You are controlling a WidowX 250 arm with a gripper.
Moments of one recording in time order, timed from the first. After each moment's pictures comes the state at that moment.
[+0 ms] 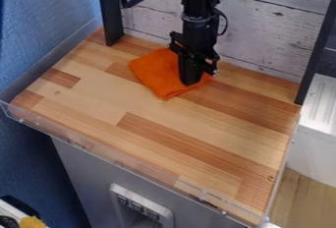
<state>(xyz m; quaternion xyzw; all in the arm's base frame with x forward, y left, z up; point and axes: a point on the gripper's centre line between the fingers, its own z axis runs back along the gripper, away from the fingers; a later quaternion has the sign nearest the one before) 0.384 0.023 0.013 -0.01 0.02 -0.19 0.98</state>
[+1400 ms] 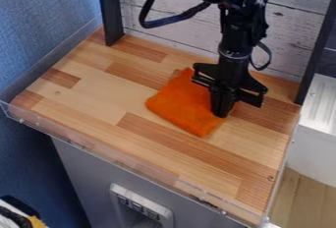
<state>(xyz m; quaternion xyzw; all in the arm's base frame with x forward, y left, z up) 0.336 -0.066 0.009 0.01 -0.01 -0.02 1.00</state>
